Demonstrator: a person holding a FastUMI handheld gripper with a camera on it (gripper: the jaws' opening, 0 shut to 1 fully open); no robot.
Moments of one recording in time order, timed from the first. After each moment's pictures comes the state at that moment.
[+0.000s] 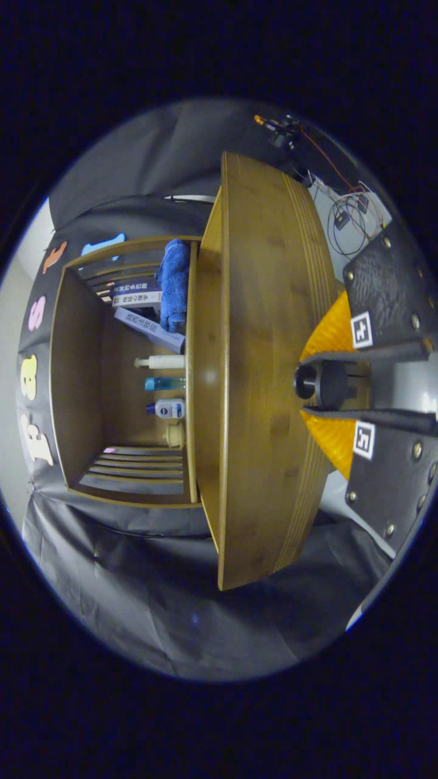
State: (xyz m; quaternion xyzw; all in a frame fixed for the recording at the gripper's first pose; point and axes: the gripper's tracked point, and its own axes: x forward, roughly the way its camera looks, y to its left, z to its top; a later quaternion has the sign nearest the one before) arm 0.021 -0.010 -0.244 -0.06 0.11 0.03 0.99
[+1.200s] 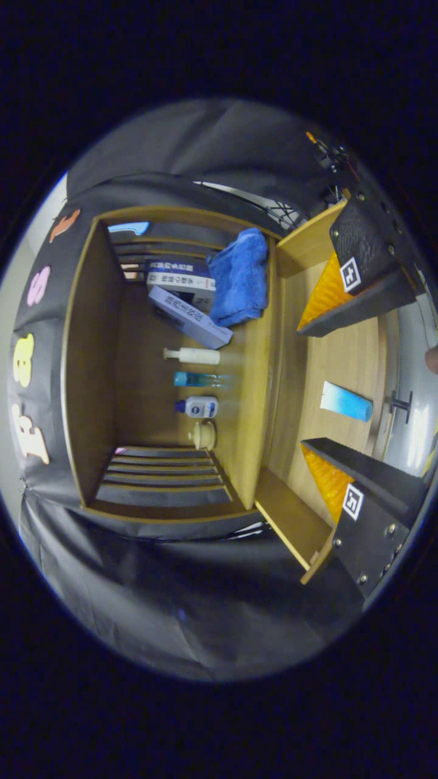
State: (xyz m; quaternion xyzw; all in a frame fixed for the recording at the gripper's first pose) arm 0.109 0.008 -0.115 -0.12 0.19 0.04 0.97
